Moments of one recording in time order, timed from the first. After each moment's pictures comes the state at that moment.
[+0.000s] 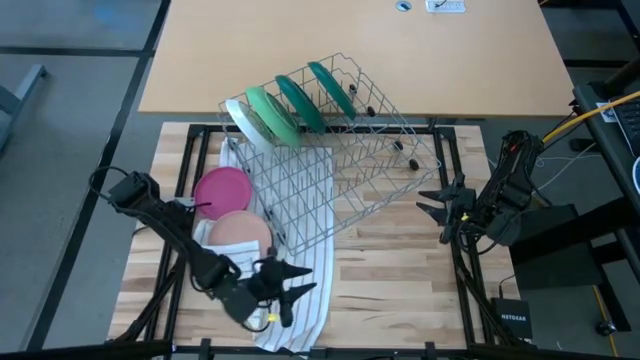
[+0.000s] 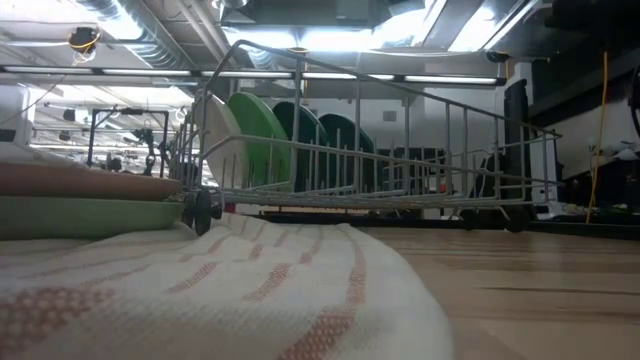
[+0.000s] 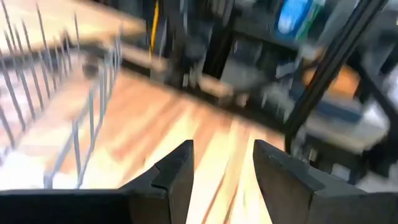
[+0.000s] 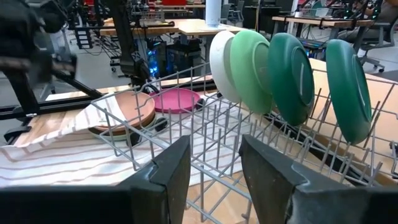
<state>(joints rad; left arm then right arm) -0.71 1.69 1.17 0.17 -0.95 -0.61 1.01 0.47 0.58 -0.64 1.29 0.55</state>
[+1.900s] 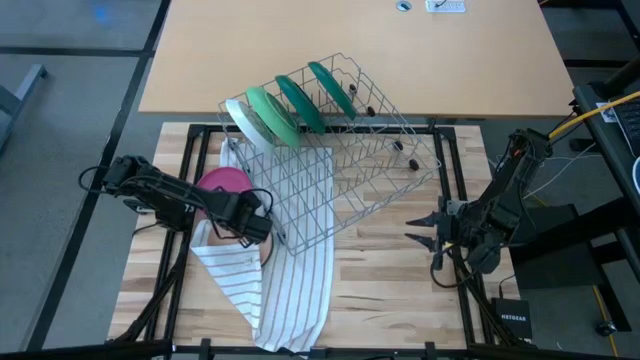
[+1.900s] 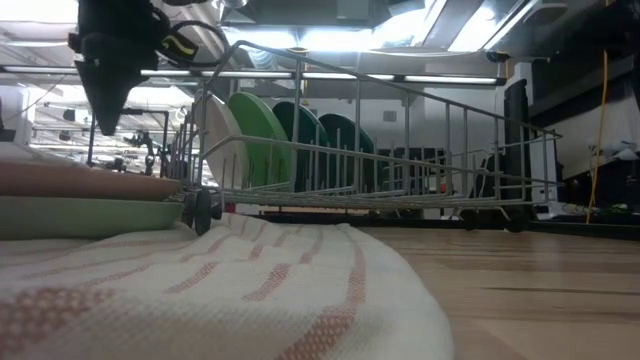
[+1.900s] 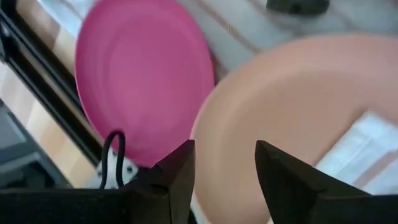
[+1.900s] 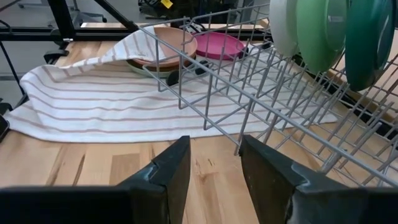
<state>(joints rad) -0.25 1.53 1.17 -1.45 -0.30 -1.01 1.01 0.75 0.57 -0.62 1.05 0.69</state>
